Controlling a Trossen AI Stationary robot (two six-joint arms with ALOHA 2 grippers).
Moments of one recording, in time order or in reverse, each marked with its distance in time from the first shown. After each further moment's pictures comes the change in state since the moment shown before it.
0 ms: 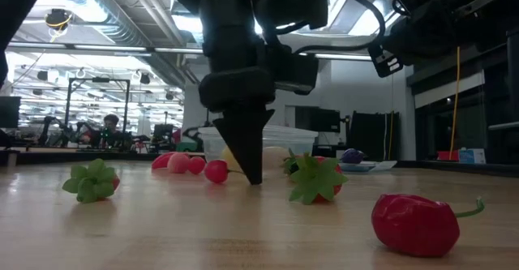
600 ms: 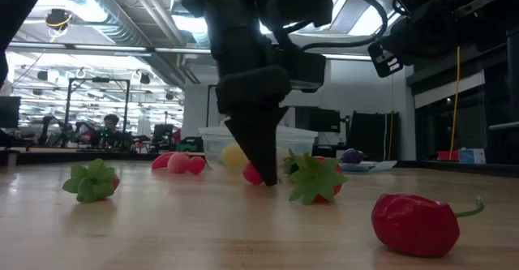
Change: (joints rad) left arm 0.014 0.004 -0.001 0.069 -0.007 -0.020; right arm 0.000 0.000 0.000 0.000 0.000 0.000
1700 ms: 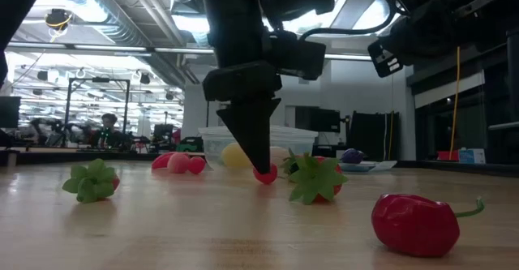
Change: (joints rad) left arm -0.021 0.000 0.062 -0.109 -0.089 0.084; right arm 0.000 0.000 0.000 0.001 0.000 0.000
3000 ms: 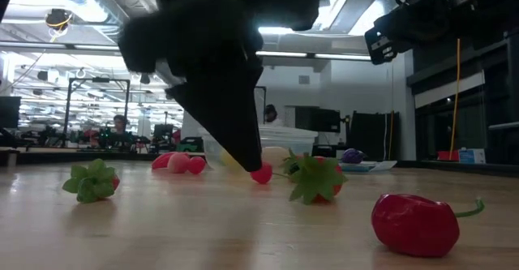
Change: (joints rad) left arm -0.232 0.001 0.000 0.033 -0.197 -0.206; right arm 0.000 0.000 -0.001 0.103 0.000 -0.026
